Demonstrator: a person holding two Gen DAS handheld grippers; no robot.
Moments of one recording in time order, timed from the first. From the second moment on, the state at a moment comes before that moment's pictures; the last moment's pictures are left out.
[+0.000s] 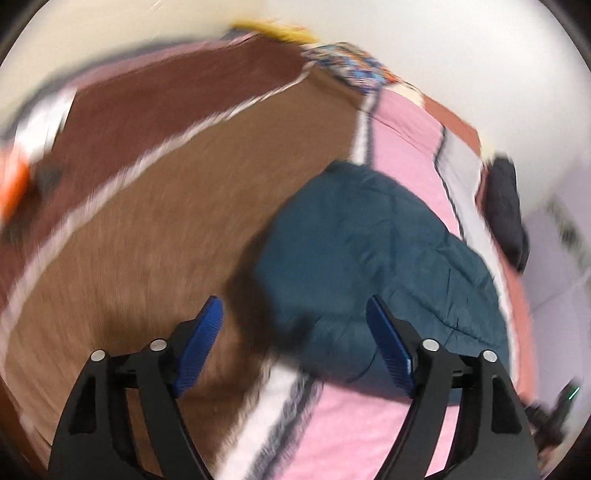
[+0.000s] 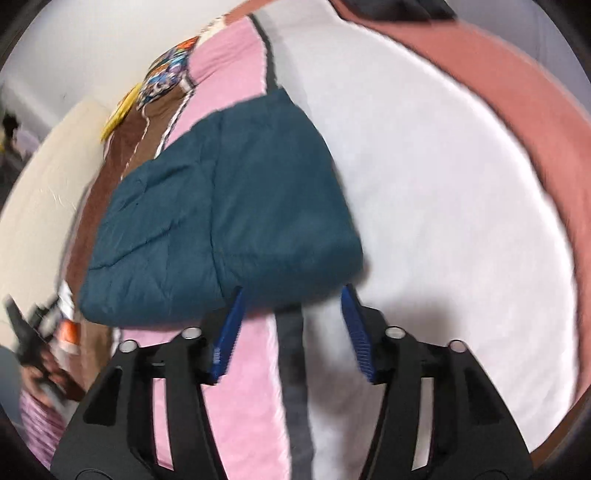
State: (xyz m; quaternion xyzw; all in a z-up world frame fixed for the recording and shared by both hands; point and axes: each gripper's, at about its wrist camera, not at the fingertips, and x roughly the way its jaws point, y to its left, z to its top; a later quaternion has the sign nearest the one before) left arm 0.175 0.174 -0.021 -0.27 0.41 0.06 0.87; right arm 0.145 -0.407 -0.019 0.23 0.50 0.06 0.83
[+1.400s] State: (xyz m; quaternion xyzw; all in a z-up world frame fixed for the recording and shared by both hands) left arm 0.197 0.143 -0.059 -0.35 0.42 -0.02 0.84; right arm 0.156 -0.420 -0.051 0.43 0.47 0.06 0.76
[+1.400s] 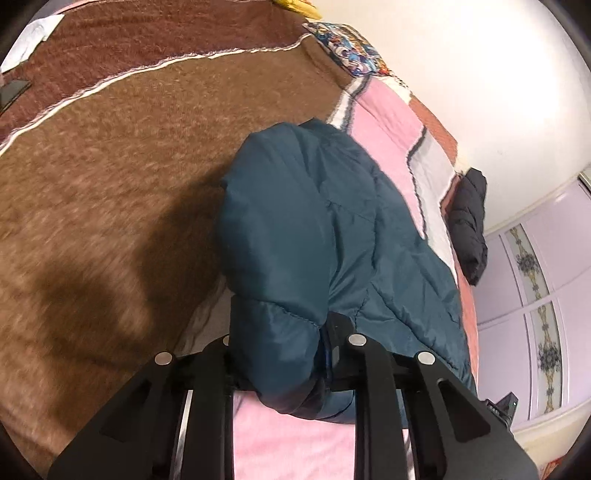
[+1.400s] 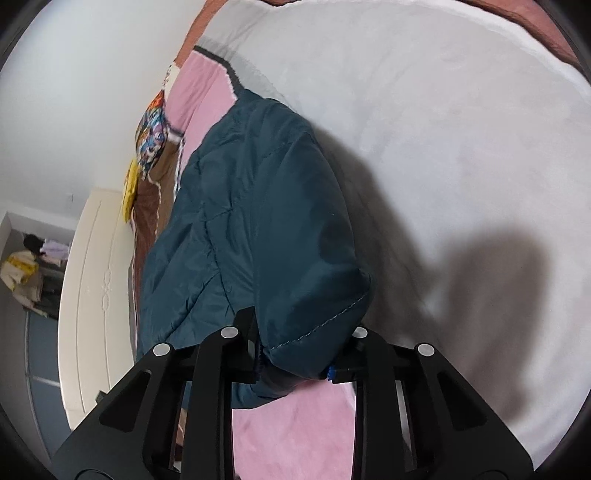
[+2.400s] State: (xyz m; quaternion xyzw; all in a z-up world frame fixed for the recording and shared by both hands) left arm 0.022 0.172 -0.048 -0.22 0.43 0.04 0.87; right arm 0.012 -0.437 -0.045 0.31 0.53 0.01 0.79
